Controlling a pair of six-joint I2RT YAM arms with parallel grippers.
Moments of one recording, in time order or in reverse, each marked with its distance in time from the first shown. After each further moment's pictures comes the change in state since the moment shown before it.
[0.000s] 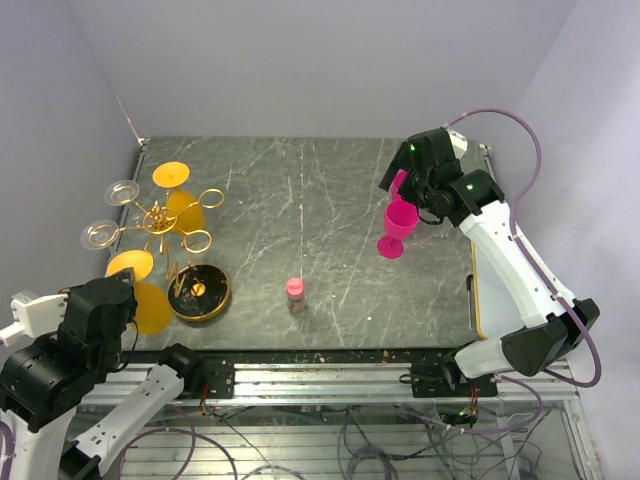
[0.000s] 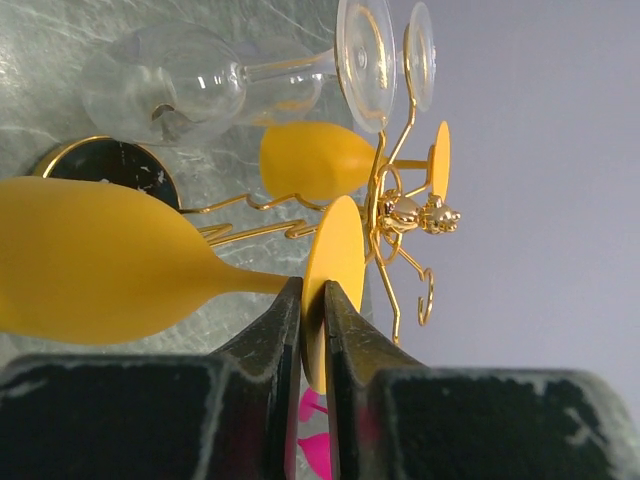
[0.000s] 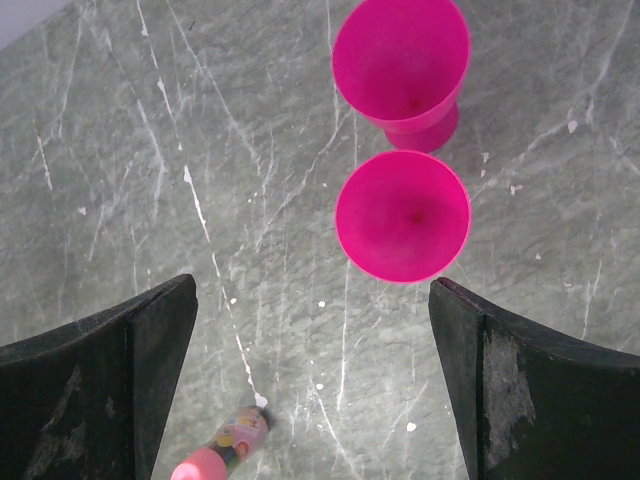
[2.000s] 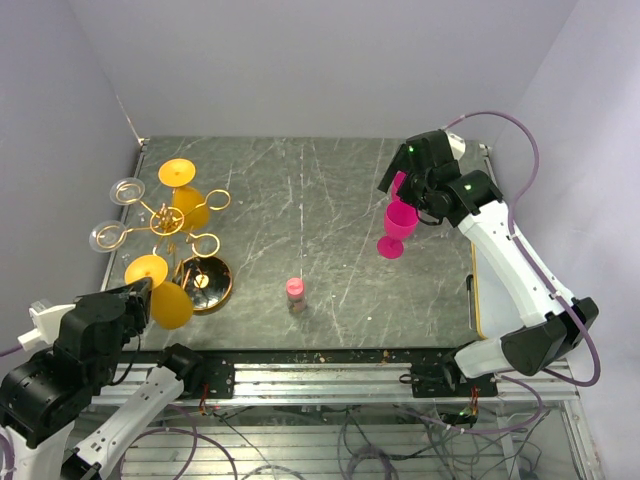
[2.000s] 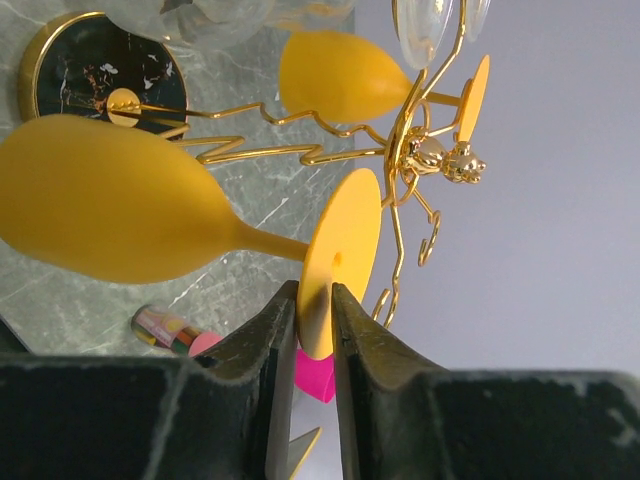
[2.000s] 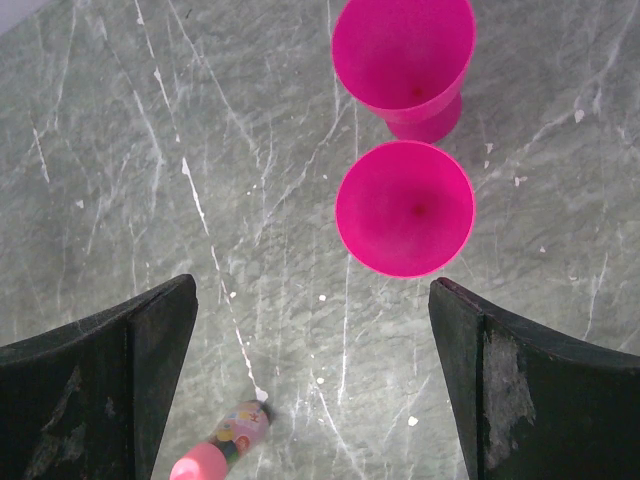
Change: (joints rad) left arm 0.000 -0.105 -0.072 0.034 0.200 -0.053; right arm 0.000 0.003 -0.012 -0.002 -0.014 0.011
